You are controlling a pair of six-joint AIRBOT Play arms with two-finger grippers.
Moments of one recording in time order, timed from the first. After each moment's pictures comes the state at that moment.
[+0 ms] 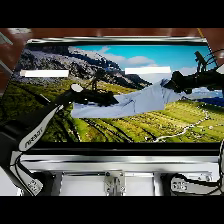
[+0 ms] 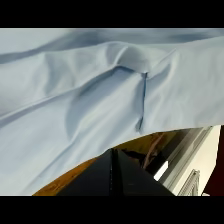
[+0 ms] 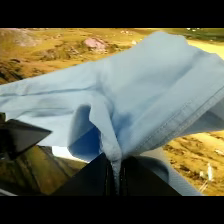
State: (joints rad) left arm -0.43 -1.87 1.44 0.34 -0.86 -1.17; right arm -0.24 -1.46 1.44 -0.87 1.32 1.42
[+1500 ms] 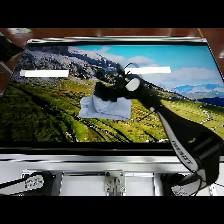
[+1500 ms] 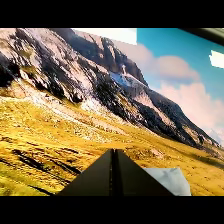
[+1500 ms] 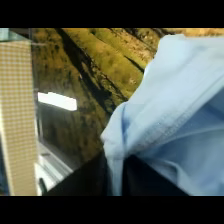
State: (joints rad) left arm 0.33 -1.33 1.74 0.81 -1.19 -1.34; right arm 0.54 -1.72 1.44 -0.54 0.69 1.59
